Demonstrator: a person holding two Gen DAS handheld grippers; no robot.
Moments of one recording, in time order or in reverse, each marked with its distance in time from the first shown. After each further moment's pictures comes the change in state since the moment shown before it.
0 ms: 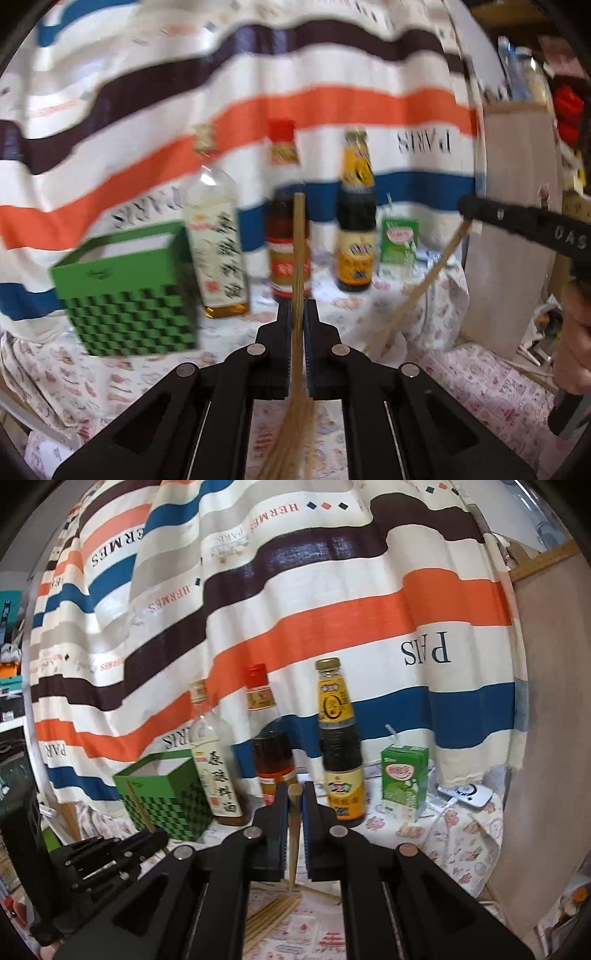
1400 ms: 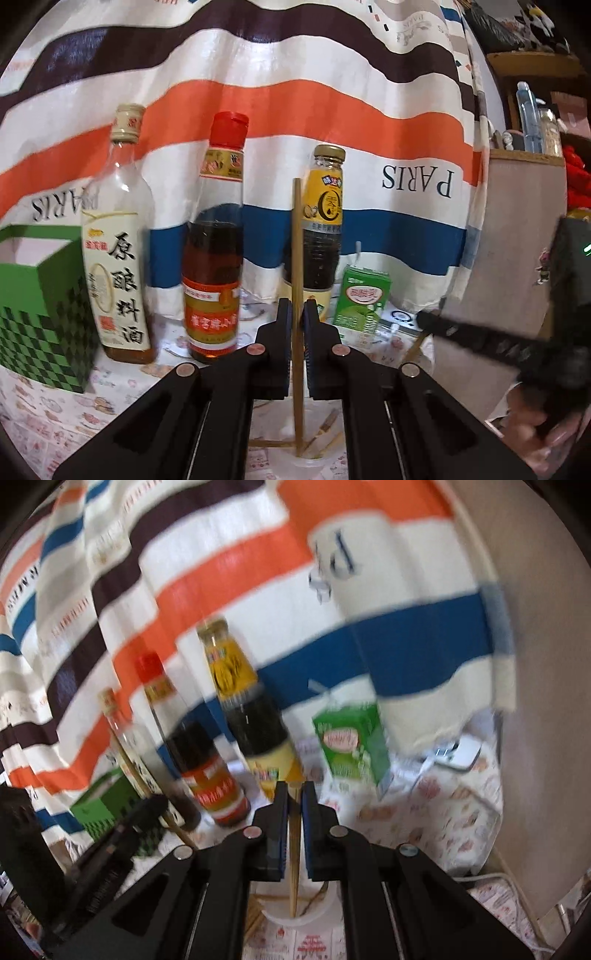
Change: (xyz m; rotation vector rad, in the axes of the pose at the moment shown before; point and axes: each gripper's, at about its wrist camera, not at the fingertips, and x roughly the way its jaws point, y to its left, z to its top) left arm 0.078 -0.021 0.034 -0.184 -0.133 -0.190; right arm 0.072 -0.080 -0.012 0.238 0.186 -0.052
